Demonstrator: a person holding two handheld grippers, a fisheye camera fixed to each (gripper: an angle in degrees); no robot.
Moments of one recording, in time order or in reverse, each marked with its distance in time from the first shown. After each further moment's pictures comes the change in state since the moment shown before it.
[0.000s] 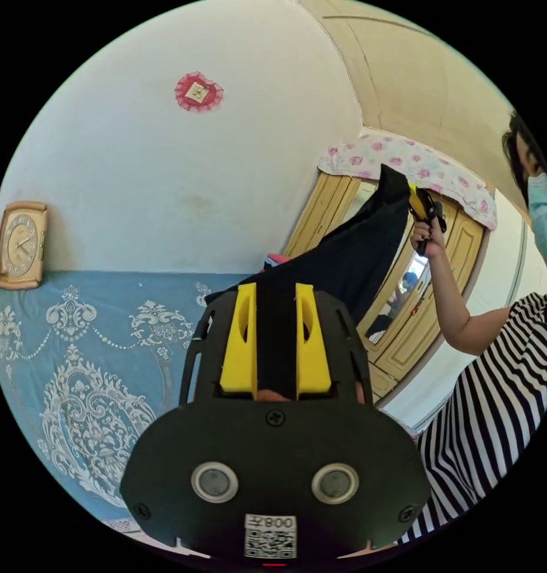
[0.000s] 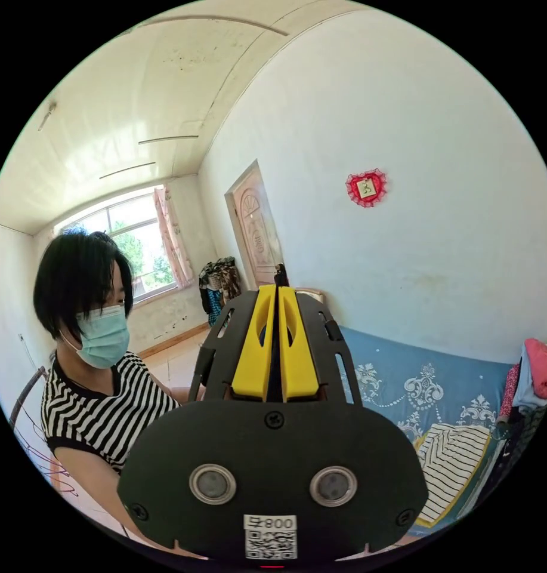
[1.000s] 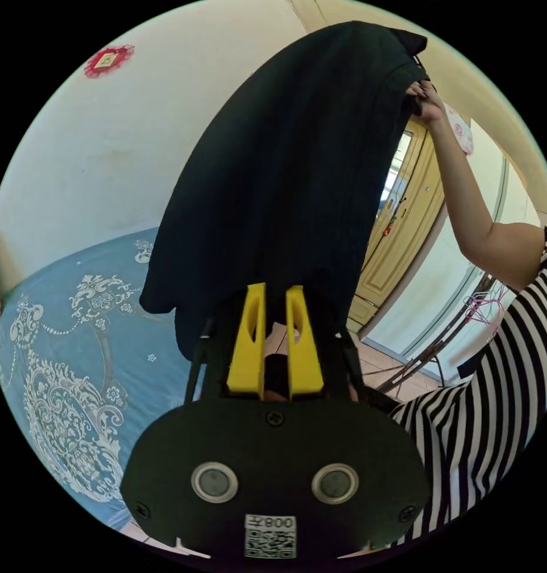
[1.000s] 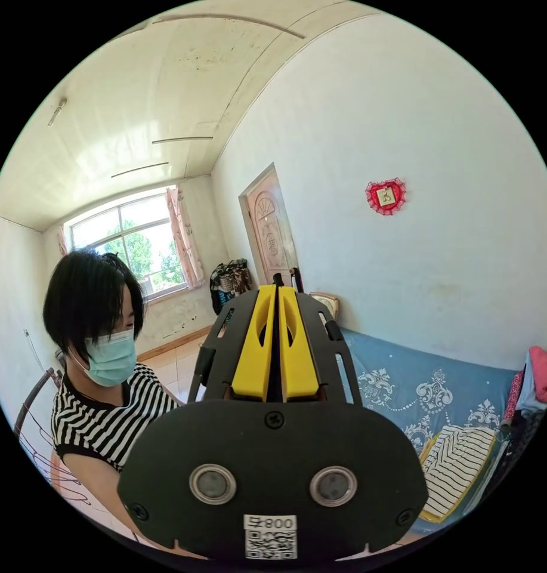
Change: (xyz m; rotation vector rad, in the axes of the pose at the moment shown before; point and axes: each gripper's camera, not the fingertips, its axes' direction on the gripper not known) left arm 0.186 -0.014 -0.015 -0.361 0.096 0.217; right arm -0.071 0.024 0.002 0.008 -0.047 -0.021
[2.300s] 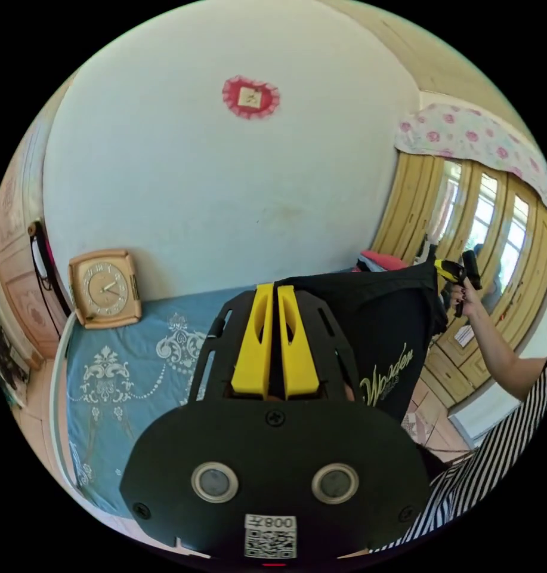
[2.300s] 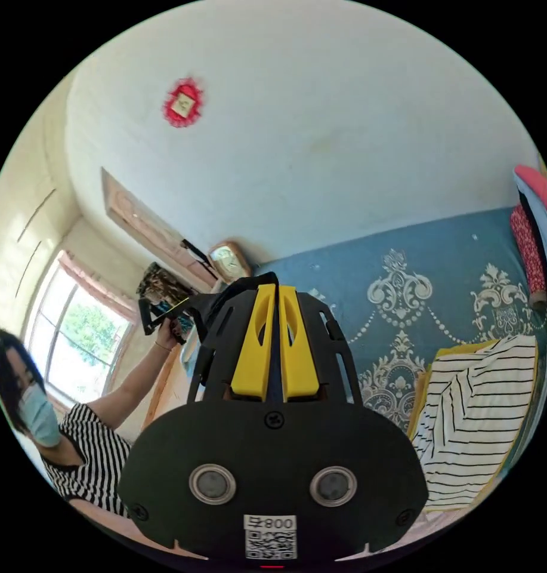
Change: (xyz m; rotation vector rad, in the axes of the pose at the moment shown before) left arm -0.387 -0.171 -0.148 -0.017 -0.588 -0.322; right arm 0.459 0.218 0.272 -0.243 0.196 0.602
